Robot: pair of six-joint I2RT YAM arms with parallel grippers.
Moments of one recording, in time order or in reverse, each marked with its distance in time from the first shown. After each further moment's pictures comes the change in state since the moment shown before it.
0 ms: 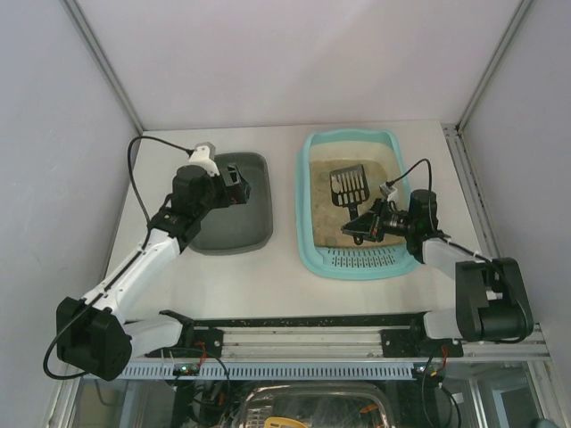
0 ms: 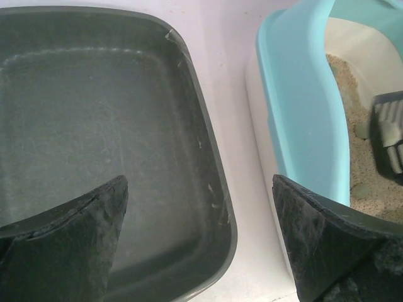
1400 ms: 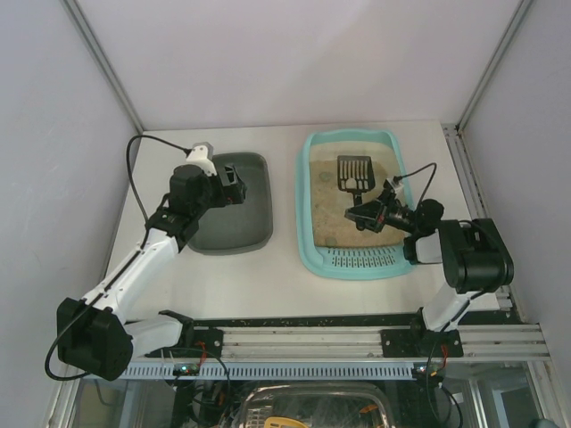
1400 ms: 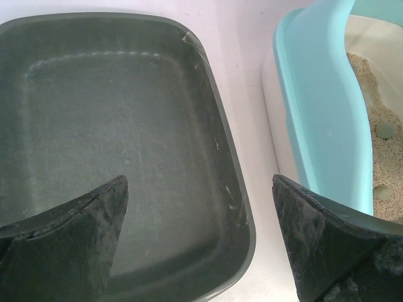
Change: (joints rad) left arm 0.027 -0.002 -0.005 -0.007 -0.003 0.060; right arm -0.055 0.307 -0.118 1.095 -0.050 0.723
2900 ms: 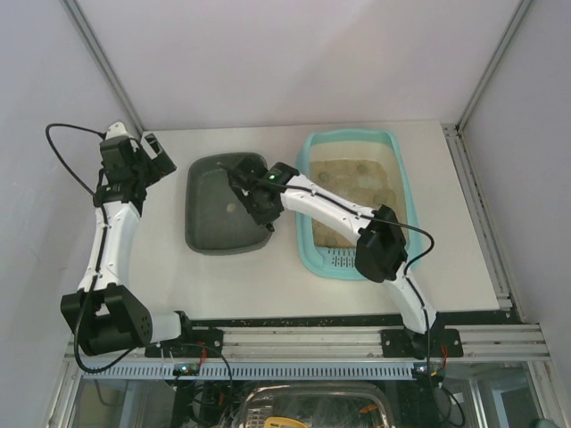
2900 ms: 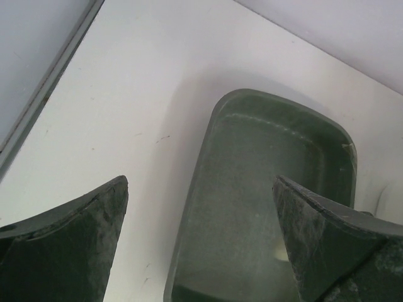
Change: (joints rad) left arm 0.494 0.140 0.318 -0.254 -0.023 0.012; right arm 0.890 0.514 1.728 -2.473 1.144 -1.331
